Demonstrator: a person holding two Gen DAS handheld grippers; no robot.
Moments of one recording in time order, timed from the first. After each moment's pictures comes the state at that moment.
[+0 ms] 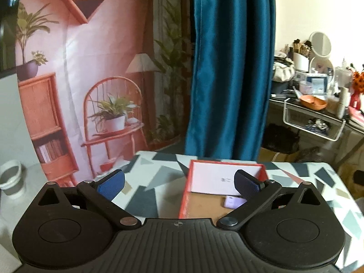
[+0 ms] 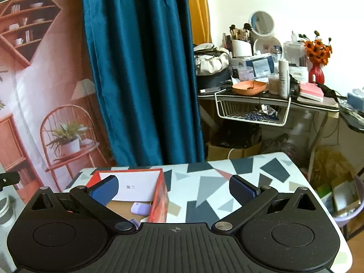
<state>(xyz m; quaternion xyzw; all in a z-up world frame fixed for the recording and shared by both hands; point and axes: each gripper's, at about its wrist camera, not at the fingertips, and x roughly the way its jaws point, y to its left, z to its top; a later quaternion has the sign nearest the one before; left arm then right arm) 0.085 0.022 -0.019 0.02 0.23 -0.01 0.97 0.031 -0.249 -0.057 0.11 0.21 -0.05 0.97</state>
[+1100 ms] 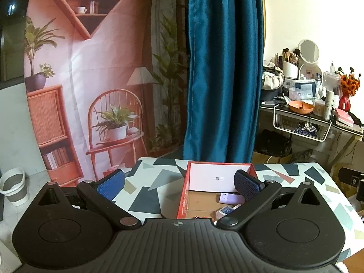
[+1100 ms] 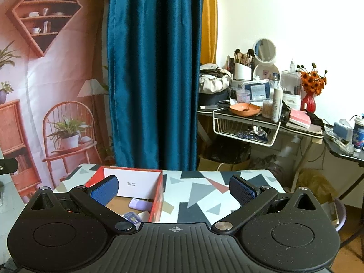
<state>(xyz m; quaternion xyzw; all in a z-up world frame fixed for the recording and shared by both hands) 0.020 0.022 -0.003 0.03 0.20 -0.02 0.98 -0.038 -0.205 -0.028 0.04 0.19 -0.07 0.98</state>
